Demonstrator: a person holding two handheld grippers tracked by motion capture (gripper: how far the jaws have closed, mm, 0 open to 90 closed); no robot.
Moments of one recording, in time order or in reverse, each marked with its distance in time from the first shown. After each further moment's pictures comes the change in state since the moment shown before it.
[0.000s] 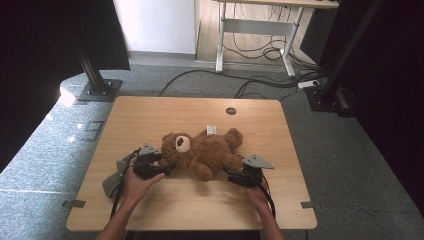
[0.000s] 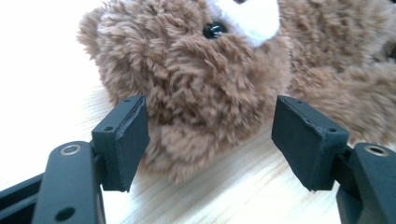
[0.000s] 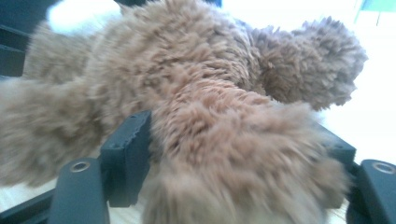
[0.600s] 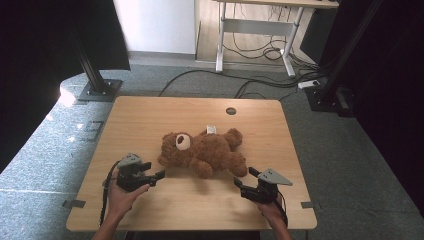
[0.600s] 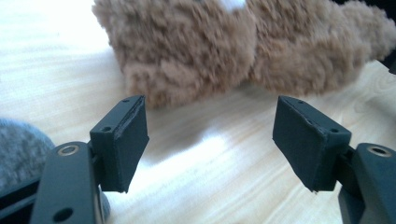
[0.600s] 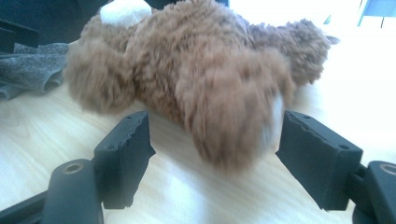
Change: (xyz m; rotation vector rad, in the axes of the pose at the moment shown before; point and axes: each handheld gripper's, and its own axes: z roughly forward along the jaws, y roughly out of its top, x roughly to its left) left arm 0.006 -0.030 -0.046 -0.036 -0.077 -0.063; right arm -0.003 -0.020 -0.060 0.000 0.029 0.009
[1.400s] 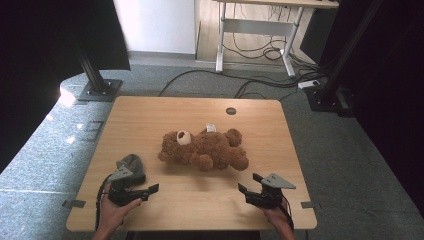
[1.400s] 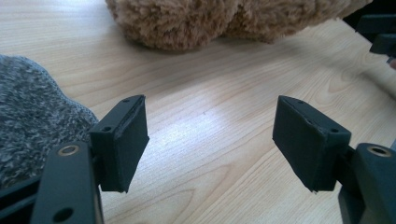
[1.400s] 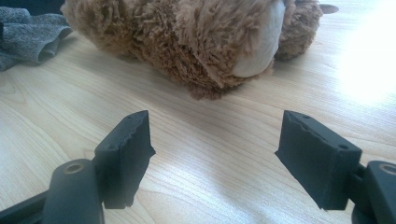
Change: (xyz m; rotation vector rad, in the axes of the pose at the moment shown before) left arm 0.000 -0.034 -0.018 0.038 -0.022 -0.003; right arm -0.008 -0.014 -0.008 0.069 0.000 -0.009
